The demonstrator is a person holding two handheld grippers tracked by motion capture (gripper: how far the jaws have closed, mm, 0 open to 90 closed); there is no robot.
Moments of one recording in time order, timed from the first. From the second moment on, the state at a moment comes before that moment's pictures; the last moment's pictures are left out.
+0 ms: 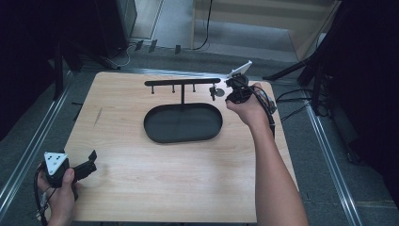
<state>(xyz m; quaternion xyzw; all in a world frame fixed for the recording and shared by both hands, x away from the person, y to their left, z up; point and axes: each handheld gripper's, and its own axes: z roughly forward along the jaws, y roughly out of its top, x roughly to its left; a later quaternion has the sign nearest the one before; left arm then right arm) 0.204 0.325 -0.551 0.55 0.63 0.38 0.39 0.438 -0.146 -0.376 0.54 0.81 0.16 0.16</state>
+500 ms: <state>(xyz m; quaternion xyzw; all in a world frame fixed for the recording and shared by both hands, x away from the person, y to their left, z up) 0.204 0.325 -0.550 0.56 0.63 0.38 0.39 0.410 -0.182 -0.413 0.54 0.81 0.17 0.14</state>
